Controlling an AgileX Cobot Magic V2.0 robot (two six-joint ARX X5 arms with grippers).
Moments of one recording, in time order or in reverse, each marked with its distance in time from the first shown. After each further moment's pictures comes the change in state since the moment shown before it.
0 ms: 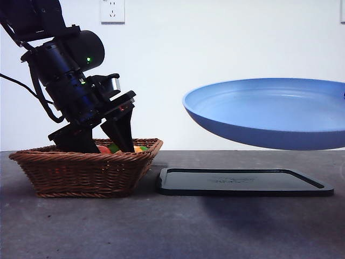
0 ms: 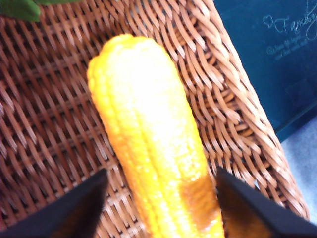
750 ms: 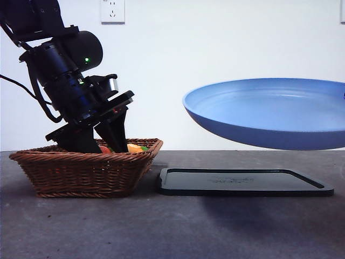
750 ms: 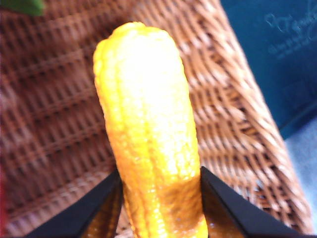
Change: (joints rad) left arm 0.015 0.000 0.001 -0.004 0.002 -0.014; right arm 0.000 0.000 0.000 0.000 0.000 0.000
